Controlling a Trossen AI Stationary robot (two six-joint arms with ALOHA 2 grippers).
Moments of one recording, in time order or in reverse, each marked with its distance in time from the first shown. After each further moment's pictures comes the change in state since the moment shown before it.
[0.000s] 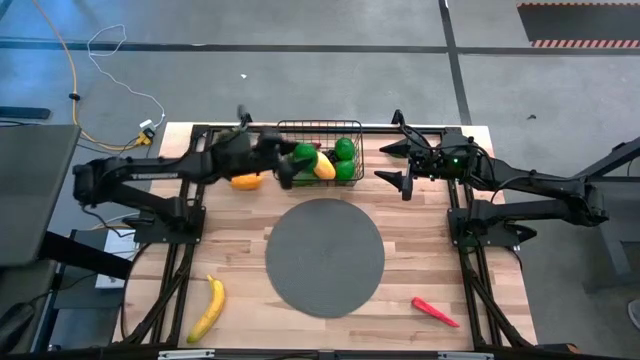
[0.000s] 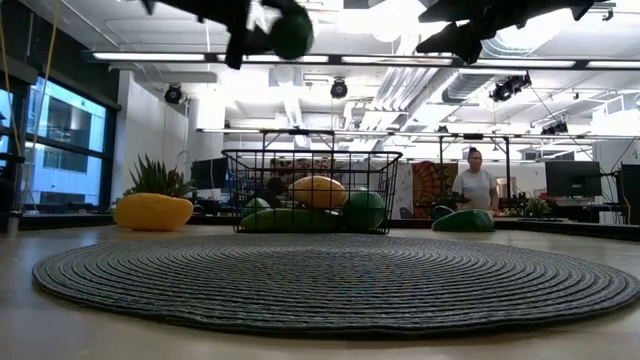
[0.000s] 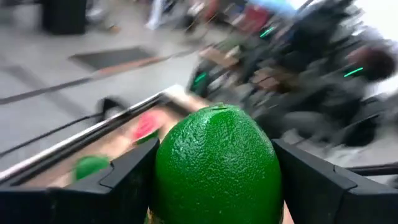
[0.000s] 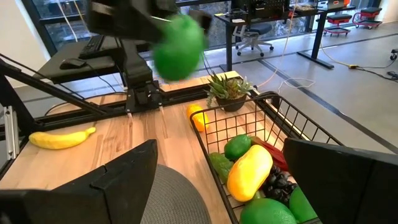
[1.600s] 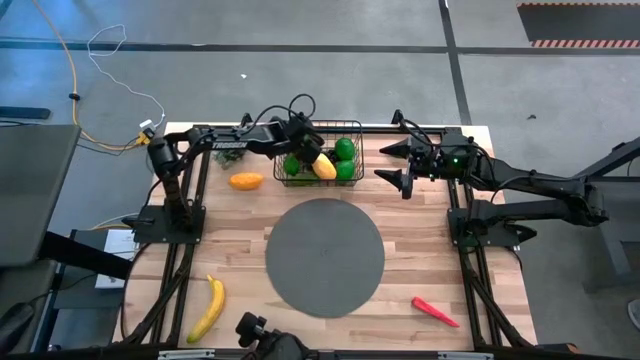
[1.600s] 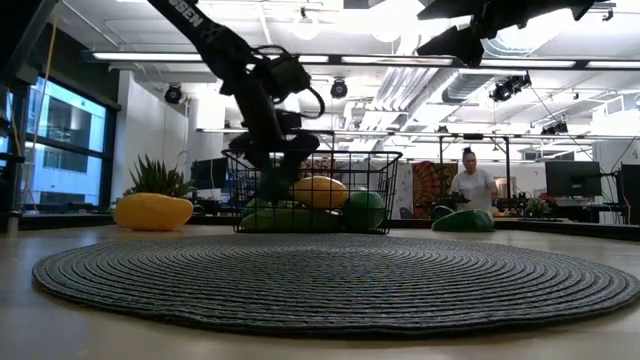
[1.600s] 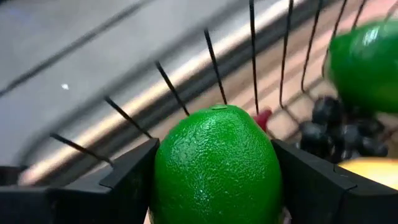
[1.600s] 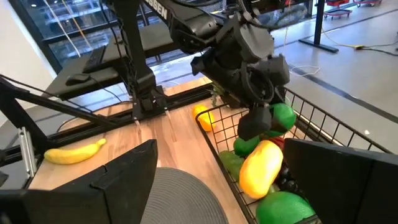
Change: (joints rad) left arm 0.276 0.643 0.350 -0.466 -0.311 0.113; right arm 0.000 0.000 0.000 -0.001 0.000 0.121
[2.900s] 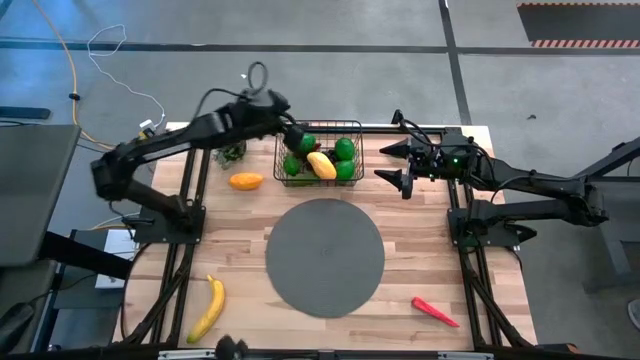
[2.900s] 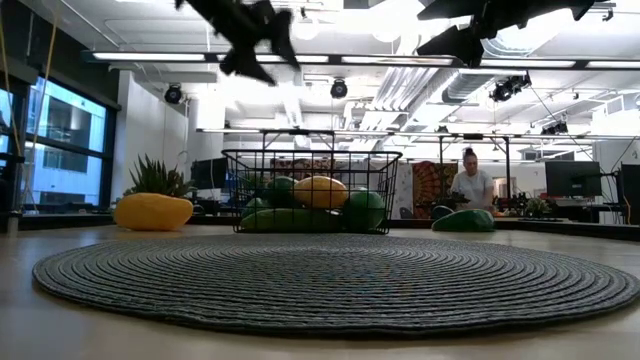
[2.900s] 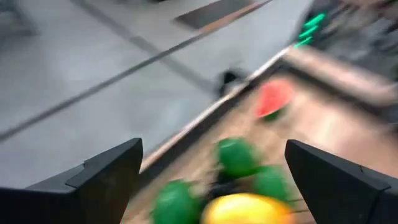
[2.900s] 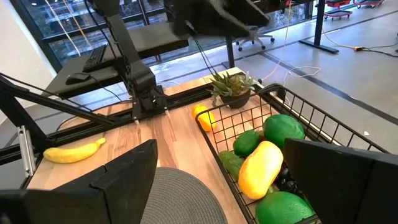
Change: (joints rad) left arm -0.035 -0.458 0.015 -0.037 0.220 0.097; right arm 0.000 0.000 0.000 0.000 0.000 -0.008
